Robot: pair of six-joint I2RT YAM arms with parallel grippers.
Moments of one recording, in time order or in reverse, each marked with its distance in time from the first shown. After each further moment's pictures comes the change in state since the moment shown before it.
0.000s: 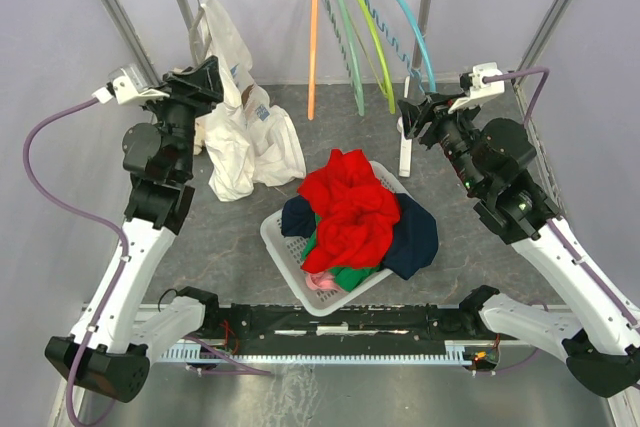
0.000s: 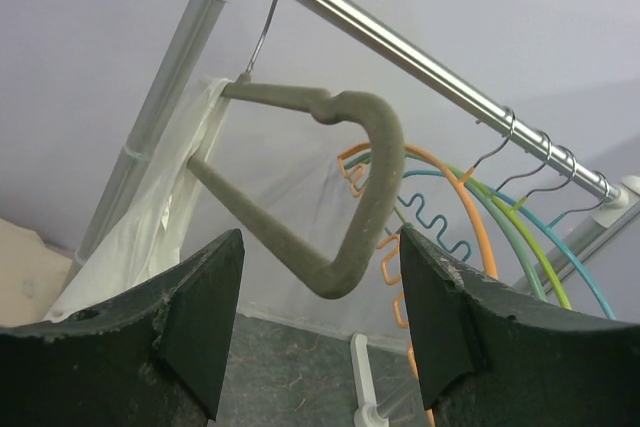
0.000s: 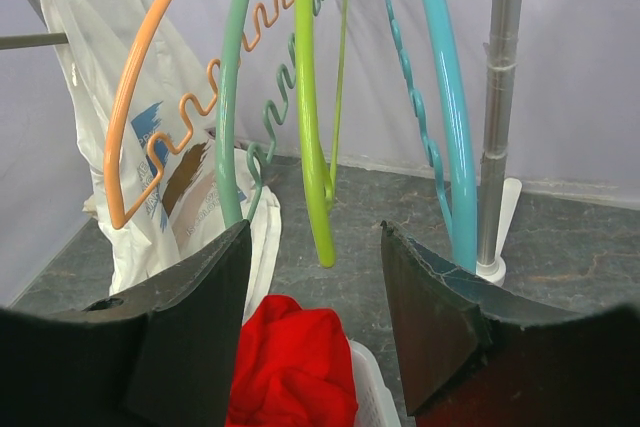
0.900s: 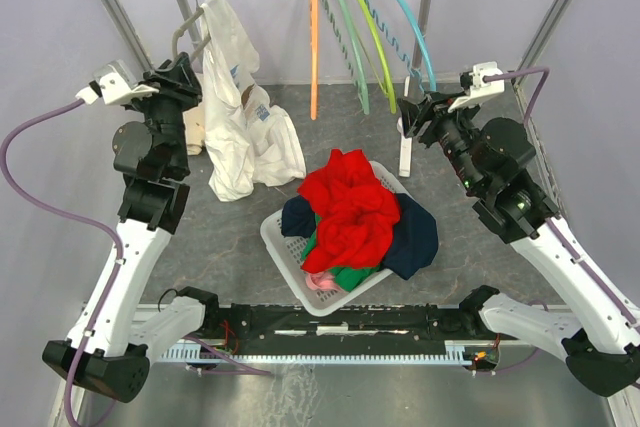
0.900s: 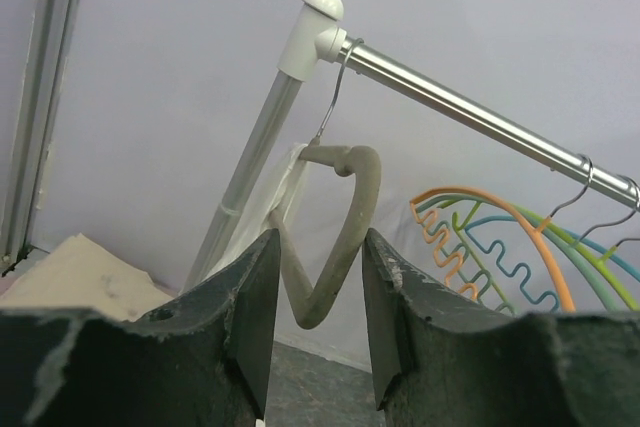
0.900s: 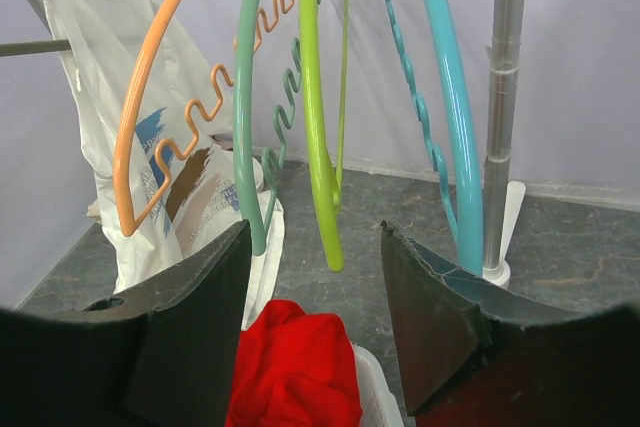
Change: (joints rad) left arm 0.000 -0.001 0.067 -0.014 -0.158 0.180; right arm 0.000 0.004 0.000 0.014 0.000 0.006
